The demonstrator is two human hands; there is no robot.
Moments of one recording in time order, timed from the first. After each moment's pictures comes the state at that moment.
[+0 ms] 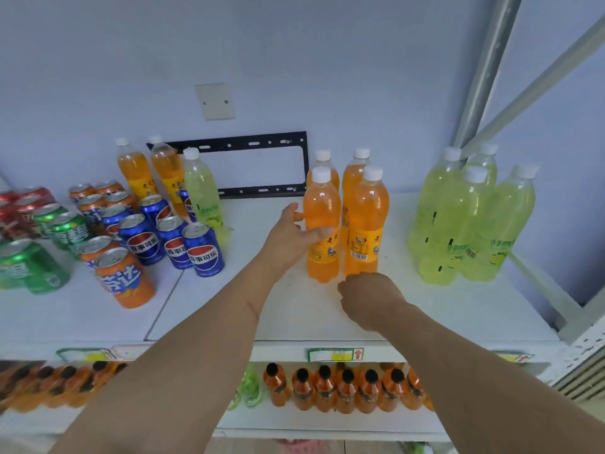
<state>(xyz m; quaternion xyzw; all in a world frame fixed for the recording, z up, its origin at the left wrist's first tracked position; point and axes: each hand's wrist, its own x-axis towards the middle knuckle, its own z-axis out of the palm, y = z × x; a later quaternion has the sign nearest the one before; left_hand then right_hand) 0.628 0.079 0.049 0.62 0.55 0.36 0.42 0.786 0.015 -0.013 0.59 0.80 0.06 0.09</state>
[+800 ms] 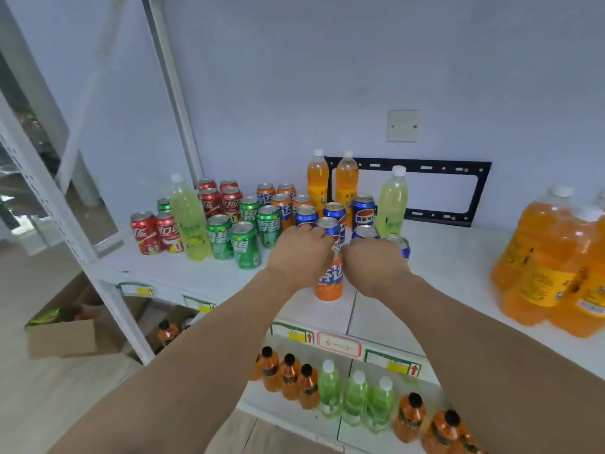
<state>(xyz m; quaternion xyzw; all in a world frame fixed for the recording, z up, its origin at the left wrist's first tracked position) 0.284 0.025 0.078 0.78 0.57 0.08 -0.25 0.432 0.038 0.079 0.51 0.84 0.18 -0.02</state>
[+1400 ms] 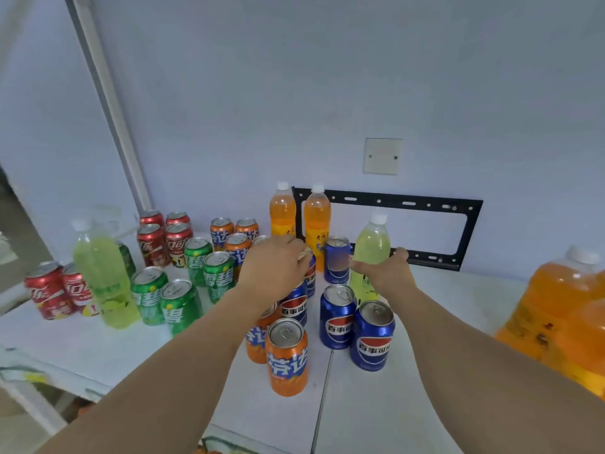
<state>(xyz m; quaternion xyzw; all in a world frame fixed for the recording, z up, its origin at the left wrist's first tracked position) 0.285 0.181 0.082 0.75 0.61 0.19 -0.20 0.496 0.237 0.054 0.70 0.51 -0.34 -0.37</state>
